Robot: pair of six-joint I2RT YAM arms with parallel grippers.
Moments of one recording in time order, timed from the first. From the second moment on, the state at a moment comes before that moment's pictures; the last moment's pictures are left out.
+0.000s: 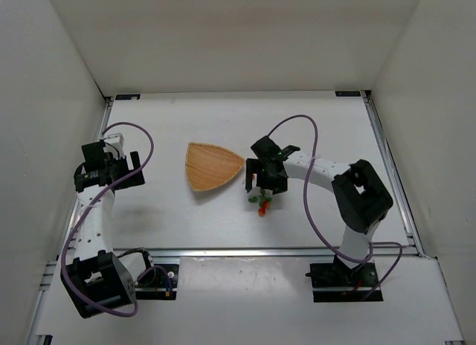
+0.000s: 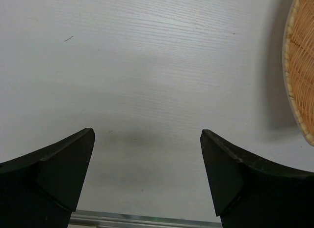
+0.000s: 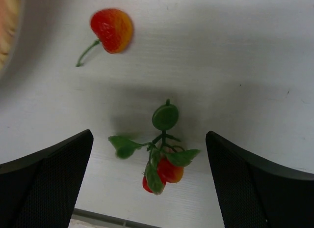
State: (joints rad) left arm 0.30 1.07 0.87 -0.67 0.14 0.08; right arm 0.71 1.78 1.18 -0.59 0.02 0.66
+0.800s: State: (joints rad) left arm 0.30 1.07 0.87 -0.67 0.14 0.09; right arm 0.81 1.80 1.16 -0.63 0.01 0.71
